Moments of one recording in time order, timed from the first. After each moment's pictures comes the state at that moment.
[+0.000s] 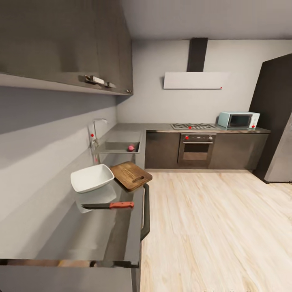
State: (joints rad) left arm 0.00 0.00 -0.01 -0.30 -0.02 -0.41 0.00; right arm 0.06 0.04 0.01 -0.72 0.01 -0.06 0.01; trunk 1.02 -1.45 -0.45
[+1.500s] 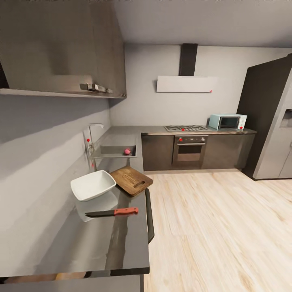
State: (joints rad) left arm 0.00 -0.02 -0.01 -0.31 -0.01 -0.41 0.00; right arm 0.06 0.04 0.01 -0.72 0.01 -0.06 0.01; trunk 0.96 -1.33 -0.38
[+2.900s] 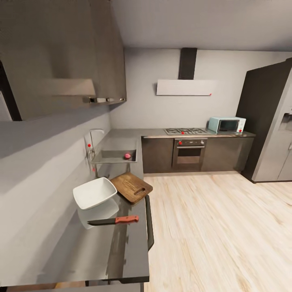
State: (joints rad) left arm 0.00 -0.02 -0.01 -0.31 -0.01 -0.41 0.00; right arm 0.06 0.04 0.01 -0.72 0.01 -0.06 0.01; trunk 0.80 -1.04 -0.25
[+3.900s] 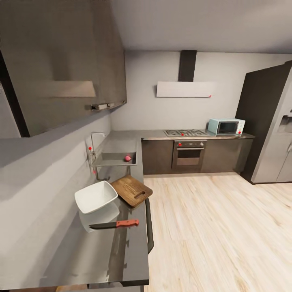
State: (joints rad) left arm 0.00 -0.02 -0.01 -0.31 -0.01 -0.41 0.00; right arm 0.06 0.04 0.01 -0.72 0.01 -0.06 0.01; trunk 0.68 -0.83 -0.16
